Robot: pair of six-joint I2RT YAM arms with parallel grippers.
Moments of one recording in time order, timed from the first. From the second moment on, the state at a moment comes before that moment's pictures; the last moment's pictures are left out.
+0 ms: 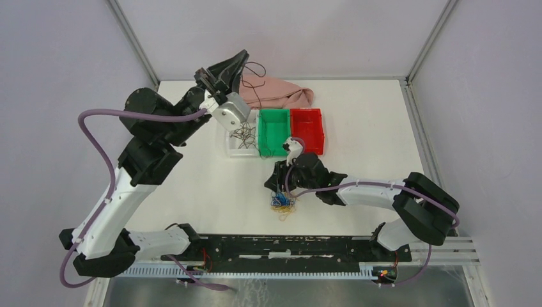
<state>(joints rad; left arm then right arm) -0.81 1.11 1.65 -0.17 0.13 0.98 0.92 1.48 0.65 0.36 -0.12 0.60</state>
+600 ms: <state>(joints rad) -0.80 1.19 1.75 -0.03 -0.04 1.11 0.92 1.39 0.60 0.35 -0.07 0.60</state>
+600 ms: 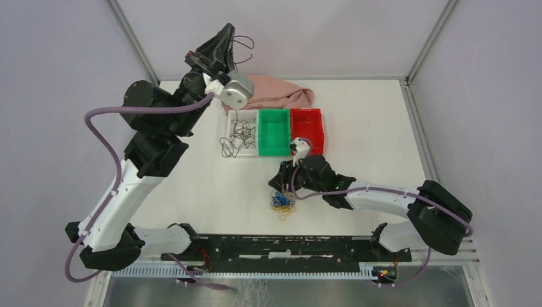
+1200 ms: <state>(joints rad) -0.40 1.25 1.42 -0.06 0.02 1.03 0.92 1.17 0.59 0.20 0.09 0.57</state>
